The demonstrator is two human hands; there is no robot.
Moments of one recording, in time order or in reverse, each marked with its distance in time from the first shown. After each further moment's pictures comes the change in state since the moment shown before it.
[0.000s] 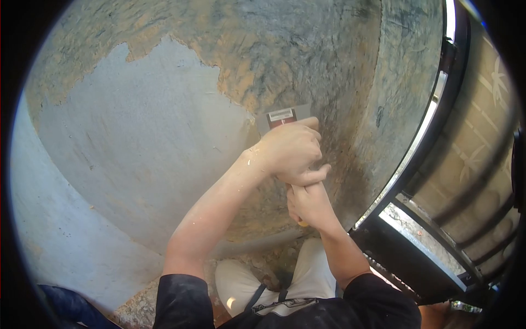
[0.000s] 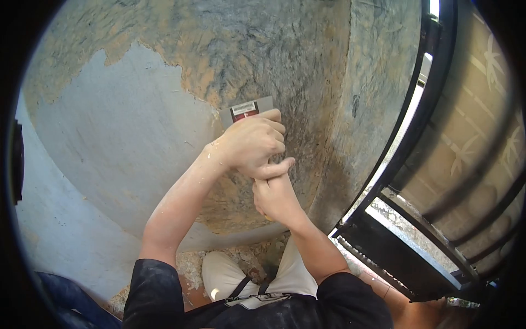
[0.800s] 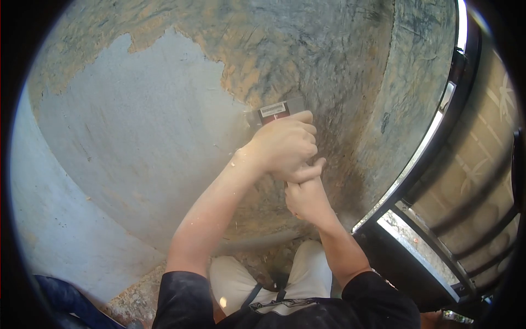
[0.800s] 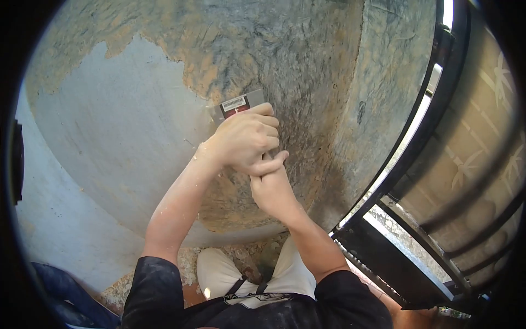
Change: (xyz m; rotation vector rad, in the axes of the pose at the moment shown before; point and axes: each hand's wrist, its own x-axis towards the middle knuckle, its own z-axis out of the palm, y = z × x) left_hand -0.007 -0.011 0.011 -0.028 0.275 0.062; right_hand 0.025 0.008 0.003 -0.282 -0.027 -0.277
